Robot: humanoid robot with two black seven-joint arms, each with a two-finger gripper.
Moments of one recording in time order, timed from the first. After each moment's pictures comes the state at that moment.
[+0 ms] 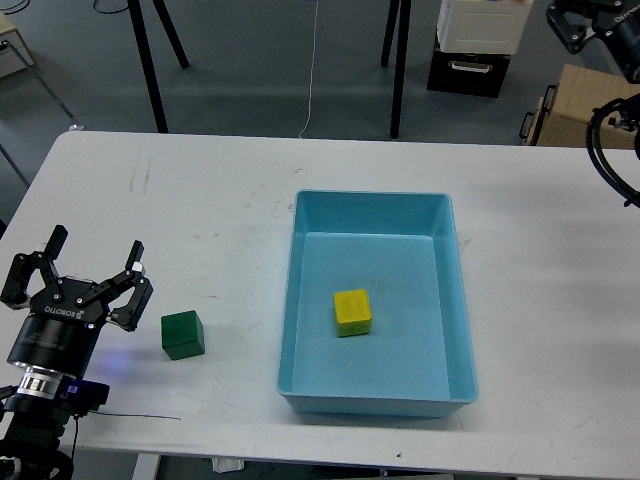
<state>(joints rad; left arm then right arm) 0.20 0.30 -1.24 -1.57 -0.34 -0.49 -0.11 0.85 -0.46 1.01 0.64 0.53 0.49 -0.03</state>
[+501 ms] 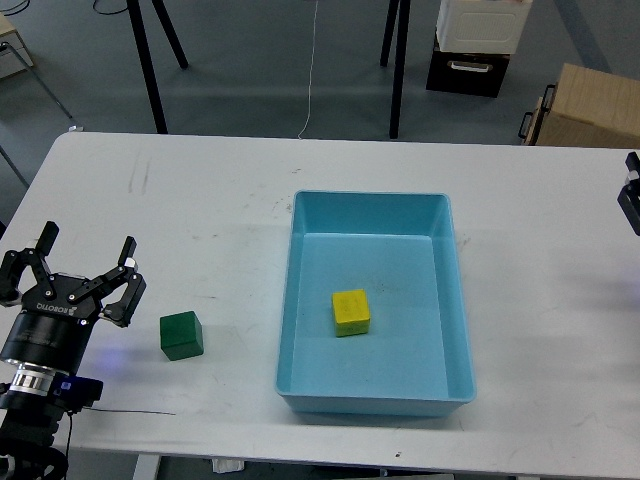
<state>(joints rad) 0.20 0.31 -1.26 -1.58 -0.34 -0.49 -0.12 -0.15 -0.50 1.41 1.36 0.61 0.49 -0.02</state>
